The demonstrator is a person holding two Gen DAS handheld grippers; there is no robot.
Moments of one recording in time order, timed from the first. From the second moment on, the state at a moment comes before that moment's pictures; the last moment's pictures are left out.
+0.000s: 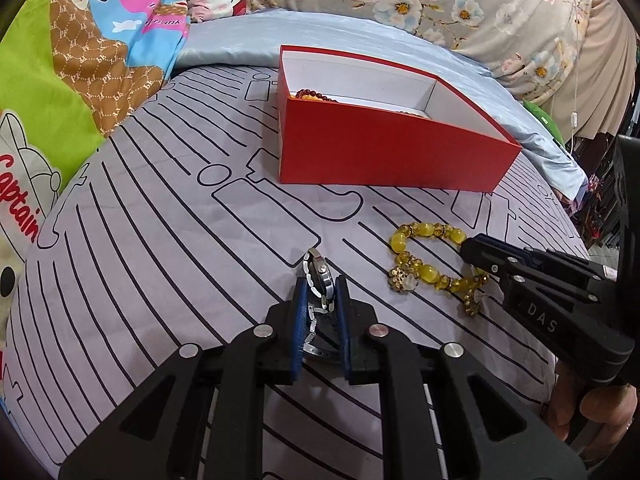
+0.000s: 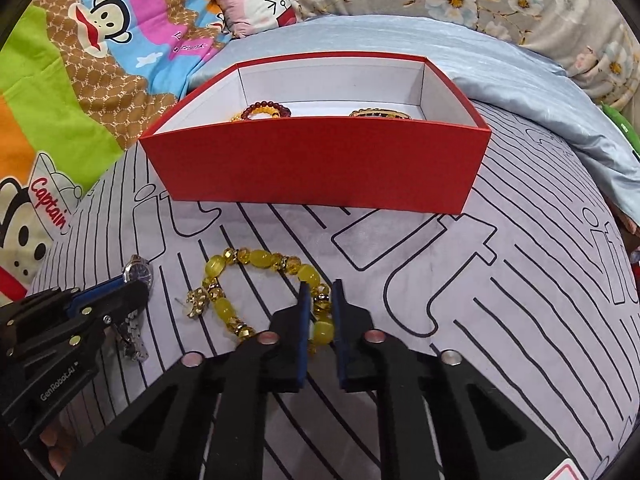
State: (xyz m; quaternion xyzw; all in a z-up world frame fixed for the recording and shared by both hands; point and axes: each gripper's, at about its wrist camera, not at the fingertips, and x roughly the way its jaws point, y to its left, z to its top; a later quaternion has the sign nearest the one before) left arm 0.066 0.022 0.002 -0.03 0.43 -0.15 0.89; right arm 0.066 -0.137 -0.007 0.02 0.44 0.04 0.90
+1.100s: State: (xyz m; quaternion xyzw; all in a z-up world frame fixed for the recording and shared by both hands) left arm 0.065 0.020 0.006 -0.03 0.46 -0.14 0.88; right arm 0.026 -0.168 0.038 0.09 0.43 0.03 0.90
